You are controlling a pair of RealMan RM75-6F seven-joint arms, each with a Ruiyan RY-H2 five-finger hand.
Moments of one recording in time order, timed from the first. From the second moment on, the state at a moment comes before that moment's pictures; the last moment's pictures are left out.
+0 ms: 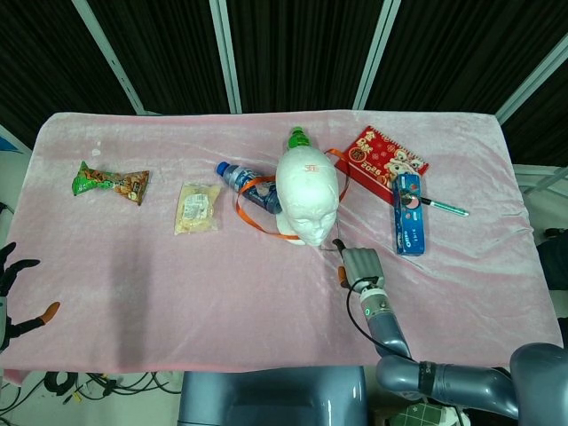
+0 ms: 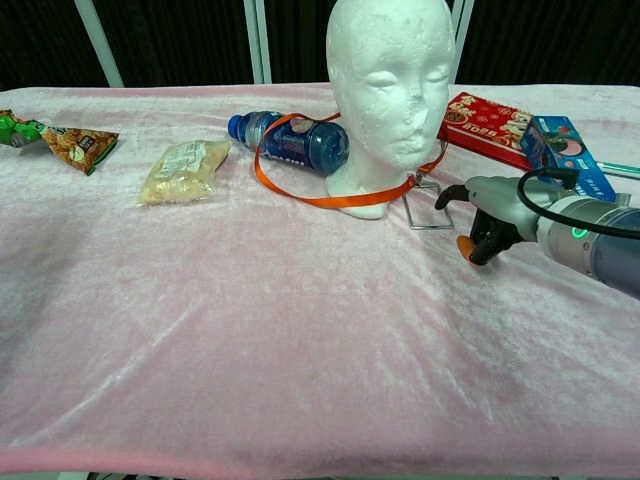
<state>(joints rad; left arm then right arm) -0.07 -1.13 -0.04 -1.79 1.35 1.60 -0.03 0.78 -1.66 0.20 -1.56 -0.52 1.07 -0.71</state>
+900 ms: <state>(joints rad) -0.05 -1.14 -0.07 -1.79 1.35 1.59 -0.03 0.77 -1.69 0.17 -1.53 -0.54 1.05 -0.67</state>
